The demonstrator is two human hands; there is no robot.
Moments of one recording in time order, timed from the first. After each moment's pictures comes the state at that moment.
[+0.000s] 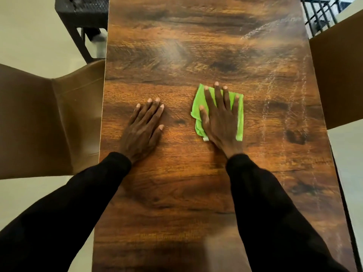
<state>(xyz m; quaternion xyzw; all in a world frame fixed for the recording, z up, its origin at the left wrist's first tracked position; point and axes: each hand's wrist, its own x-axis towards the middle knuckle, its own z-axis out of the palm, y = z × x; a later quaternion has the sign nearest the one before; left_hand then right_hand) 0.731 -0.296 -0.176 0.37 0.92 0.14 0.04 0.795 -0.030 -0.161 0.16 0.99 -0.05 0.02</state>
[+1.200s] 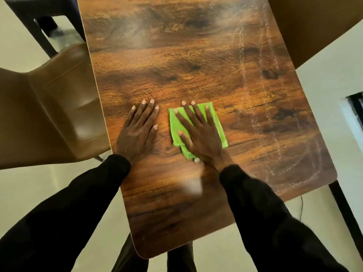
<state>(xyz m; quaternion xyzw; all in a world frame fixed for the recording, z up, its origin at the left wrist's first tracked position) 0.825 -0.378 -0.171 0.46 0.87 0.16 0.05 0.964 -0.167 -0.159 0.08 1.00 -0.04 0.02</state>
